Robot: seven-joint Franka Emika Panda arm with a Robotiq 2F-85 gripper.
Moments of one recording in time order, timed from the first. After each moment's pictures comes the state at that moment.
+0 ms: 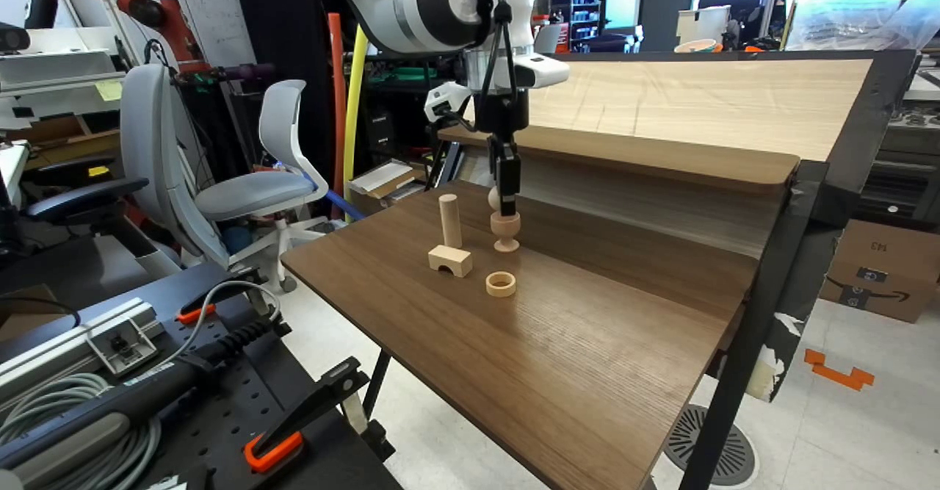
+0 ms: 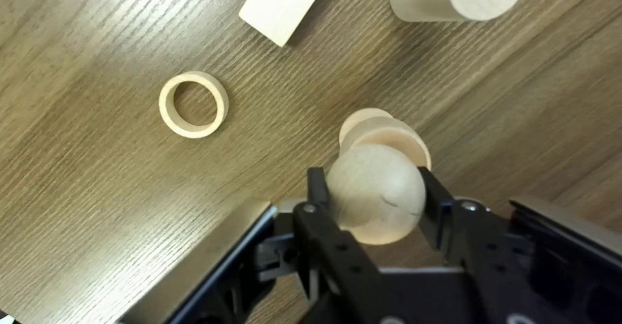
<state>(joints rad) 0.08 0.75 -0.13 -1.64 0.08 2.38 0.61</state>
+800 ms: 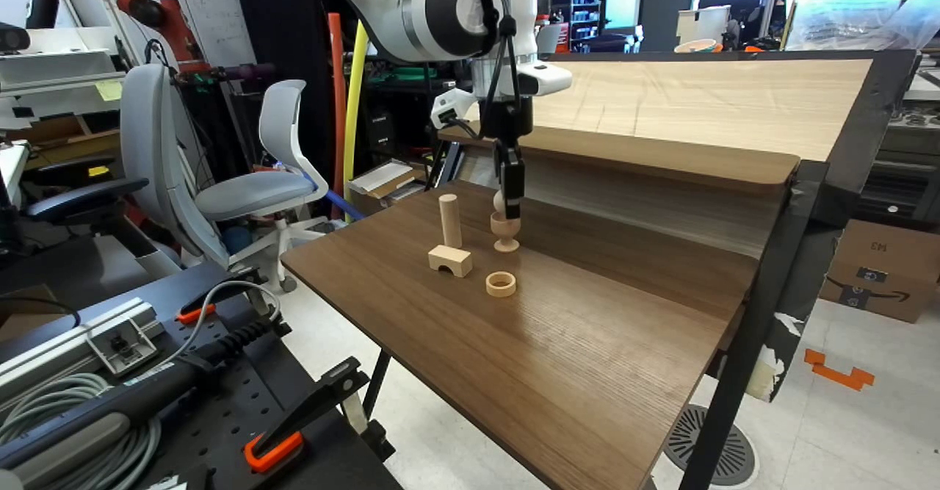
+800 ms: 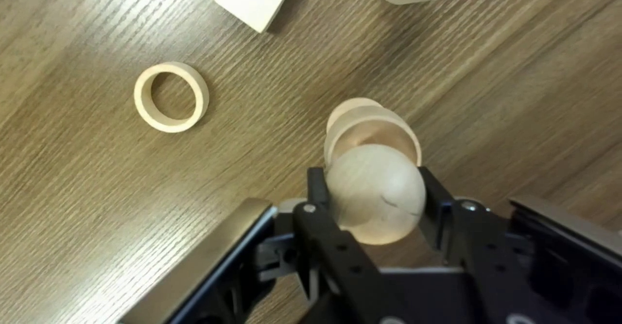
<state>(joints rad) 0.09 0.80 -0.13 -1.58 0.08 2.38 0.64</state>
